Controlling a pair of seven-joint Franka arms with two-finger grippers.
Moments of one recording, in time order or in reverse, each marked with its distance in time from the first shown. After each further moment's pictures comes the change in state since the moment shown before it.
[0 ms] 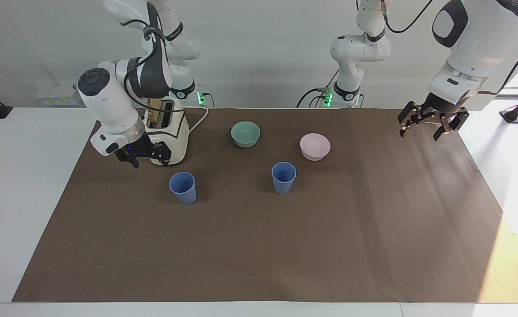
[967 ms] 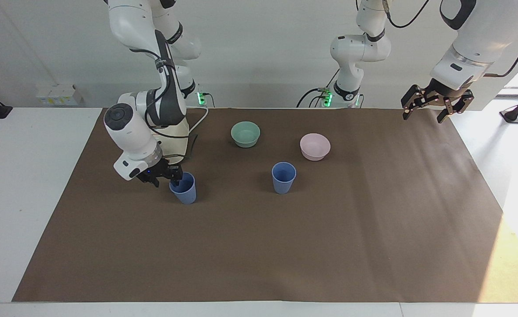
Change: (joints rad) left arm 0.000 0.005 -0.003 0.083 0.038 -0.175 0.000; right arm 0.038 0.100 0.001 -0.056 0.001 0.165 0.001
